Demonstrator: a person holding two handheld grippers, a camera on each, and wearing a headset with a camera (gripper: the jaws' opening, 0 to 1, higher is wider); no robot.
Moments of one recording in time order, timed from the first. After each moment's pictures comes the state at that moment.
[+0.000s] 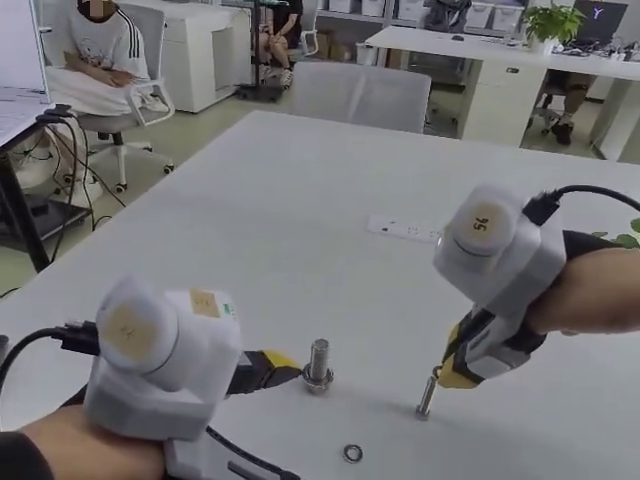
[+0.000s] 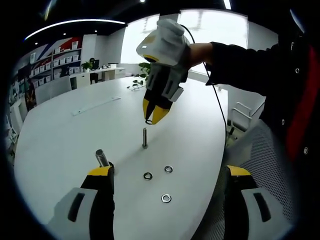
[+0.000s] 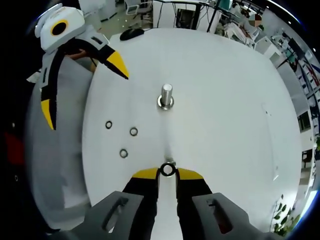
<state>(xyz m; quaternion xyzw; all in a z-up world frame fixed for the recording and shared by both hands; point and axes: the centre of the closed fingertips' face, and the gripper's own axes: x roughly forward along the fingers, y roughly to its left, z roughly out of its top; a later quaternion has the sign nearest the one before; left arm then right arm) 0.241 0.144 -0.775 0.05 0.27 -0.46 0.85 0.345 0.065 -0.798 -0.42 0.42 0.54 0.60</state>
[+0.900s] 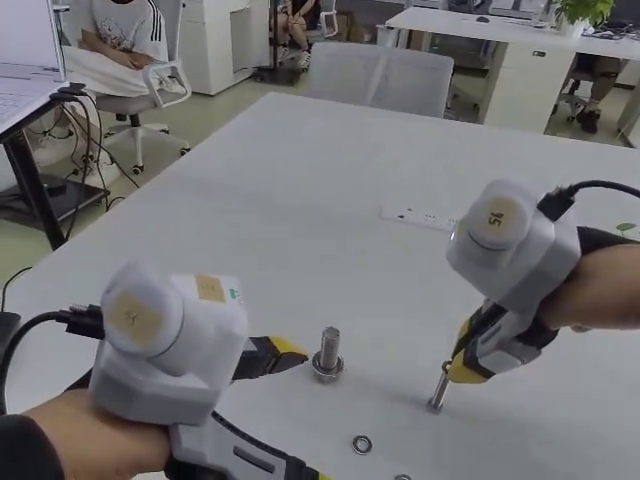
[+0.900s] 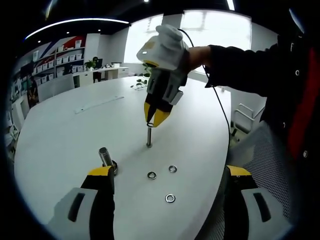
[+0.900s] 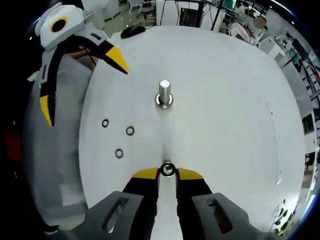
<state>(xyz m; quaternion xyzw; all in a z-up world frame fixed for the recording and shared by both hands) 0.250 0.147 -0.779 0.04 0.27 -0.45 0.85 0.353 0.067 -0.811 -0.42 0.42 0.55 0.59</state>
